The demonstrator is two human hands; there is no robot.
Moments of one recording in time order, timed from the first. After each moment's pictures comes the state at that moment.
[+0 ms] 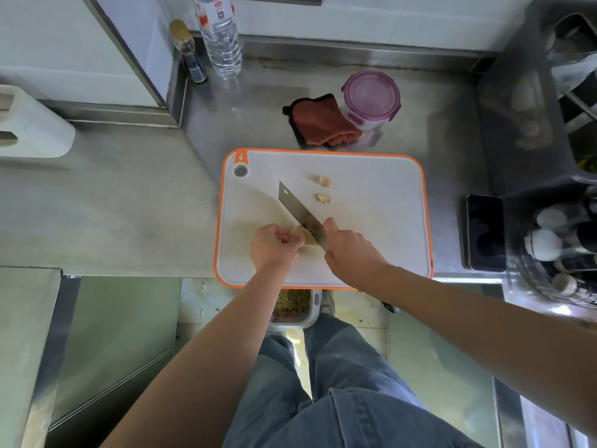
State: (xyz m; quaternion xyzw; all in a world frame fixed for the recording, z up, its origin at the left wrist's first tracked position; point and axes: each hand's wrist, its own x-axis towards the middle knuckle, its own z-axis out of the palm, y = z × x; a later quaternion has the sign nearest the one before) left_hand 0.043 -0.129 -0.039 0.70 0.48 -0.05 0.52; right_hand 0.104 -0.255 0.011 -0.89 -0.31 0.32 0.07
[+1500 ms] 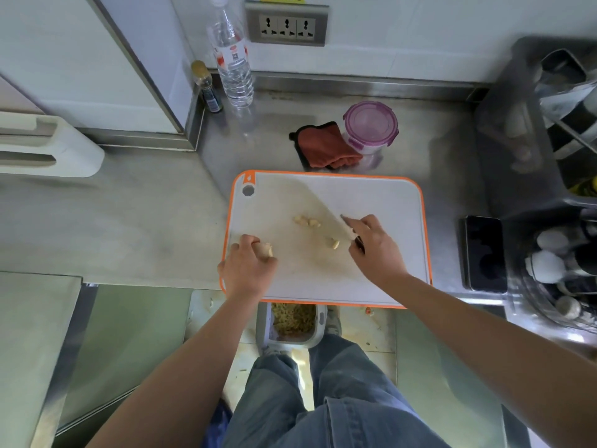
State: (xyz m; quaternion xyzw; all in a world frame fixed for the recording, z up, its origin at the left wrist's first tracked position) left_hand 0.013 -0.098 -0.028 0.84 0.45 -0.05 0.31; right_hand 0.142 -0.294 -0.019 -0.92 -0.28 0.14 0.24
